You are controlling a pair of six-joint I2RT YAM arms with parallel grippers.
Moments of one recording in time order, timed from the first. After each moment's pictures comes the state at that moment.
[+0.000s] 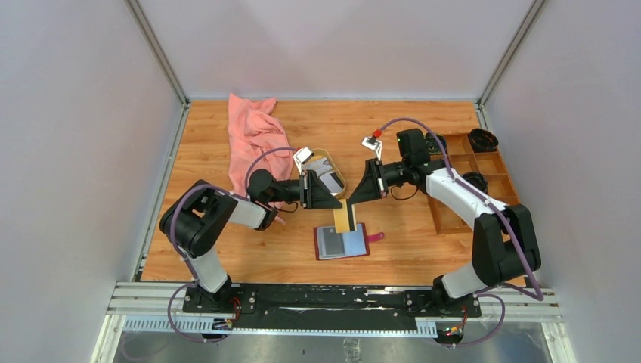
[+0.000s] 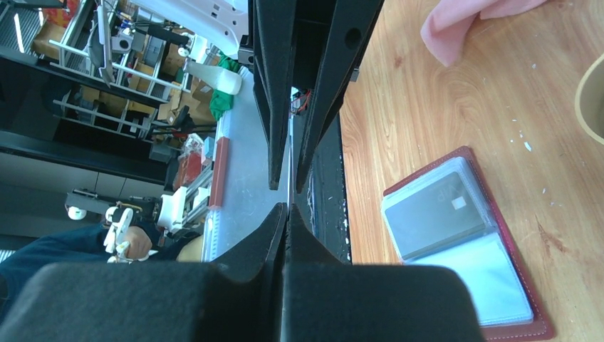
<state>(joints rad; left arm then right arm) -0.55 1.74 0.57 1.46 1.02 -1.31 0.34 1.47 0.97 -0.28 -1.37 0.16</state>
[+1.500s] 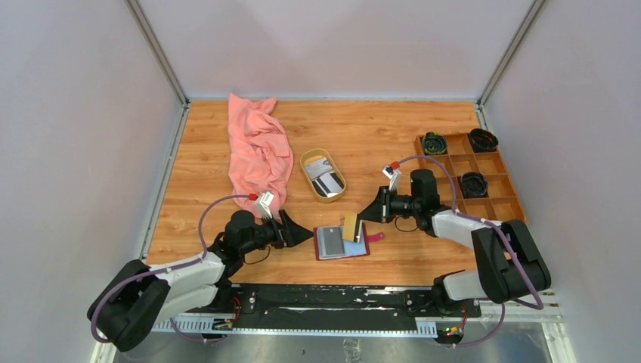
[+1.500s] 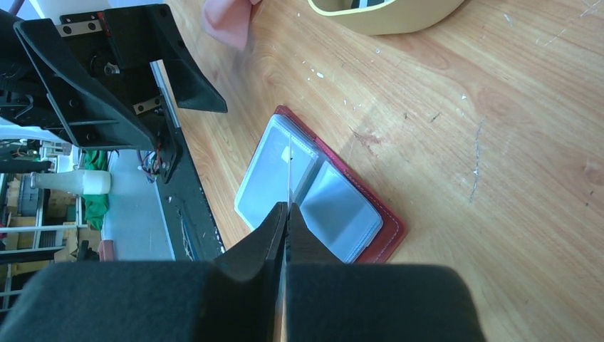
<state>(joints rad) -0.58 1.00 0.05 0.64 0.39 -0.89 0.28 1.35 0.44 0.33 -0.91 0.40</state>
